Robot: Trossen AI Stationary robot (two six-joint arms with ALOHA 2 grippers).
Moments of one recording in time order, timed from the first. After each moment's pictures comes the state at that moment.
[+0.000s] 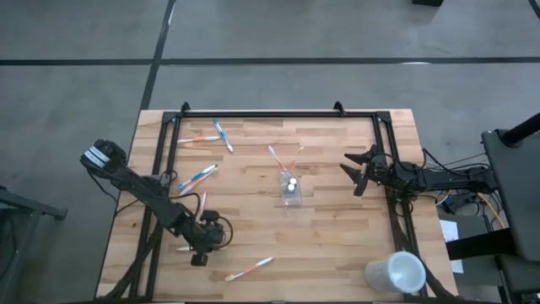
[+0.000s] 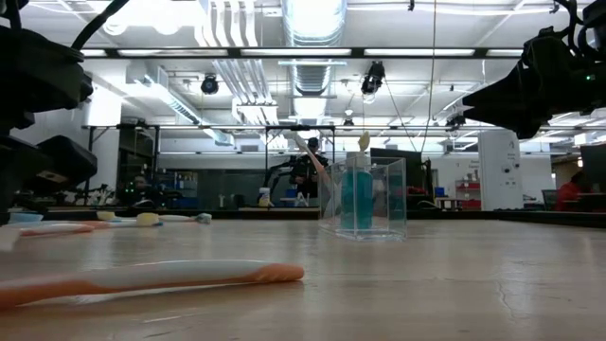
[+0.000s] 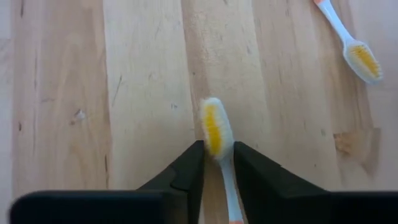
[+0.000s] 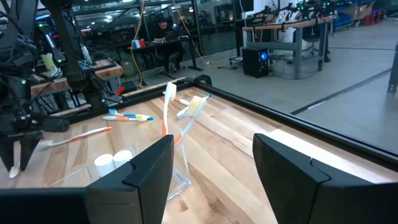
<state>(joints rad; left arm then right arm) -0.67 1.42 0.55 -0.10 -0.07 -0.60 0.05 0.11 0.01 0.06 0.50 0.21</state>
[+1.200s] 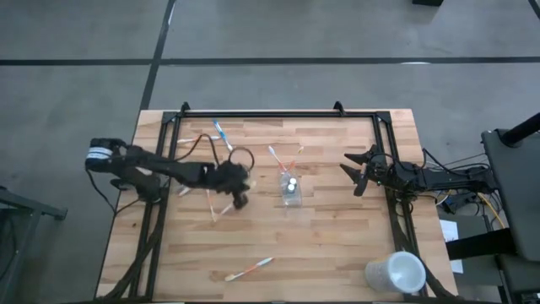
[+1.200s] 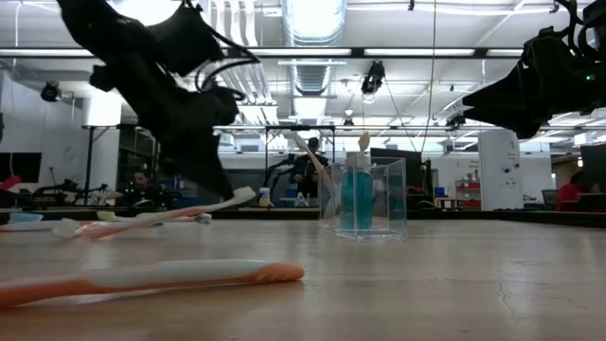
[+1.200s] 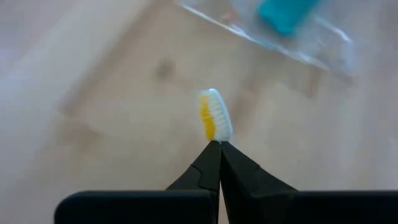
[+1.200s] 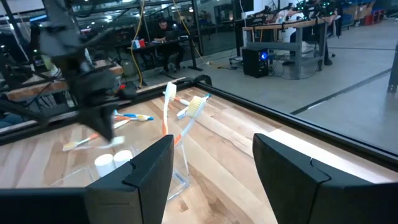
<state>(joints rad) 0.01 1.42 0.63 -0.02 -0.13 -0.47 0.05 0.11 0.01 0.06 0.50 0.21</state>
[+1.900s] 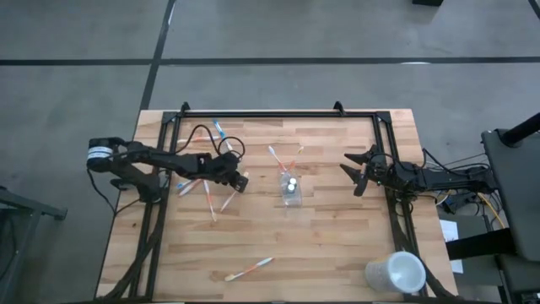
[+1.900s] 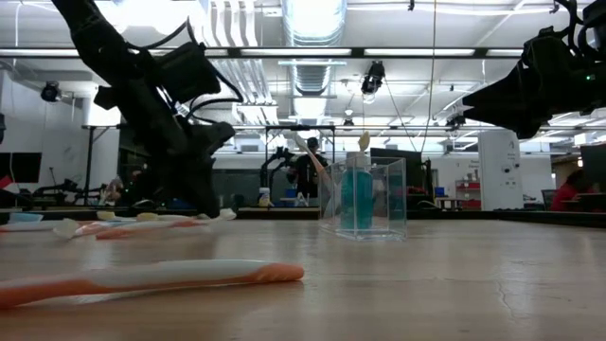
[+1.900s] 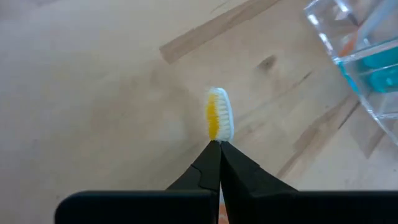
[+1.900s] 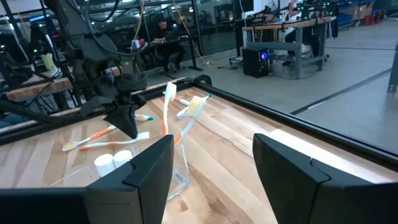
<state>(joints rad) 0.18 1.43 0.56 -0.02 -0.06 -0.84 0.05 0.11 0.01 0.06 0.50 0.21</state>
